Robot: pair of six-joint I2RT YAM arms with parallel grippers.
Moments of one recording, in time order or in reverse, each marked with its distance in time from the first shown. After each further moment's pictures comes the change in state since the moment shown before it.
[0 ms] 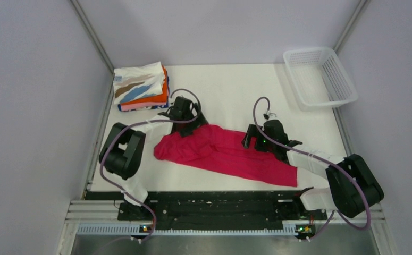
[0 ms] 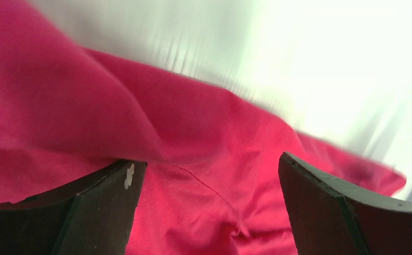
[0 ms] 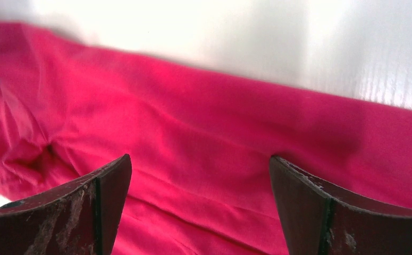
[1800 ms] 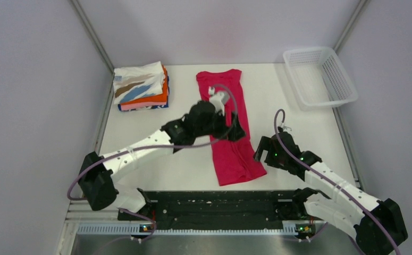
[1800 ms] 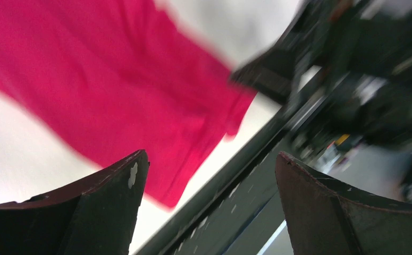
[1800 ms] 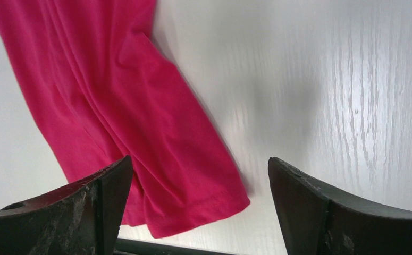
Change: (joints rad) left arm -0.483 -0.315 0.116 -0.086 0.050 0.296; right arm 0.080 -0.428 -0.036 -0.566 0.131 0.181
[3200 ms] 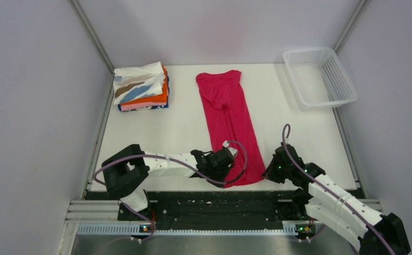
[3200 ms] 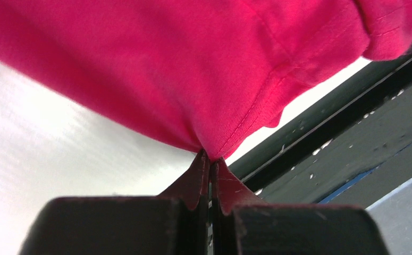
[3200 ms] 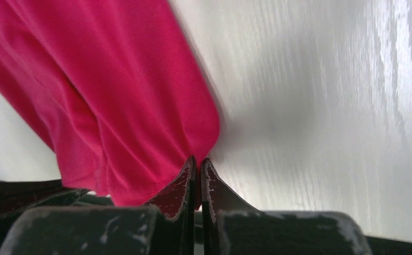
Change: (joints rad) left arm -0.236 0.246 -0.193 -0.125 -0.072 -0.037; right arm -0.003 -0.124 -0.154 -0.054 -0.145 0.151
